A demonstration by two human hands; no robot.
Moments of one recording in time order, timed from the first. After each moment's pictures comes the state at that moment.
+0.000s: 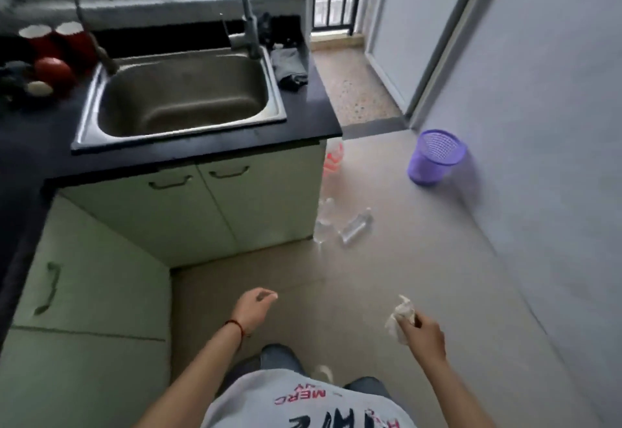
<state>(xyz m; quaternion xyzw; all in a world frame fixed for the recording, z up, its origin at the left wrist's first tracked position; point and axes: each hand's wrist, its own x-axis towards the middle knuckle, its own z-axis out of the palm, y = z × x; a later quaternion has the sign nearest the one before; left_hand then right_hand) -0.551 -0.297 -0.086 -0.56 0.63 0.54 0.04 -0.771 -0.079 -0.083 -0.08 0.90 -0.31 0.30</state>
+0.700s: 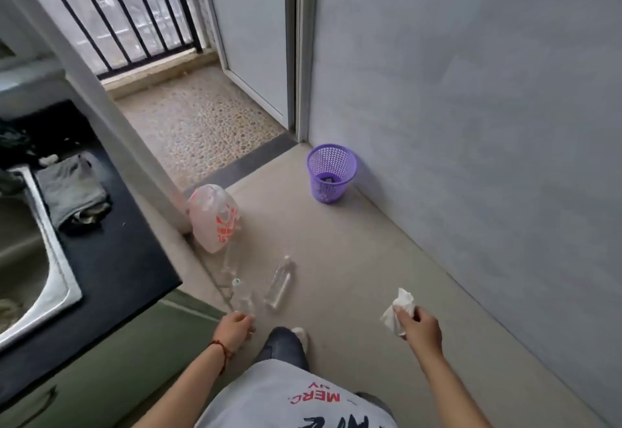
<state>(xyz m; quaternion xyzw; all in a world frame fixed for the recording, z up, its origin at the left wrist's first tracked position) -0.933 -0.426 -0.118 -0.52 0.63 0.56 0.16 -1.081 -0.130 -0.088 0.18 0.87 -0.41 0.23</state>
